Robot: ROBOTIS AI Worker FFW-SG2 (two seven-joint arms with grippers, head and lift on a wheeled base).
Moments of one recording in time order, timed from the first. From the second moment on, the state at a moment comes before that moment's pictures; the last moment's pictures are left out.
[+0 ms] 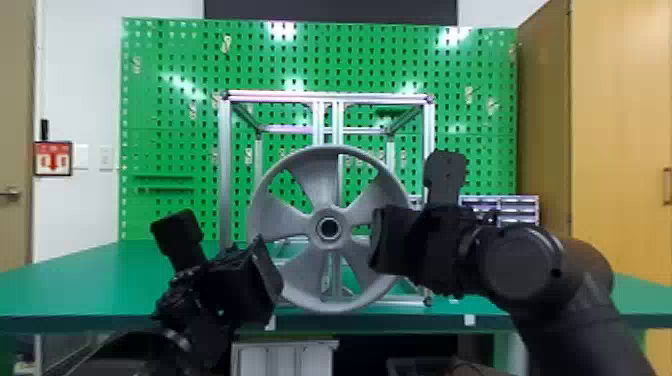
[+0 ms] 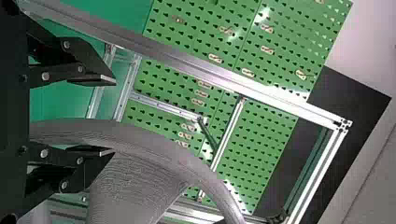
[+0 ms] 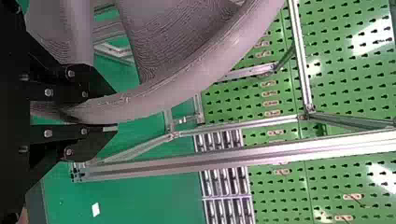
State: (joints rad) left arm -0.84 0.21 -0.34 -1.39 0.74 0.17 0.29; right arm -1.03 0.00 0.15 -1.56 -0.64 1.02 -0.69
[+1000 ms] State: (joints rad) left arm -0.86 0.19 -0.34 -1.36 0.71 0.17 0.29; right arm -1.05 0.00 0.16 -1.50 -0.62 1.00 -0.69
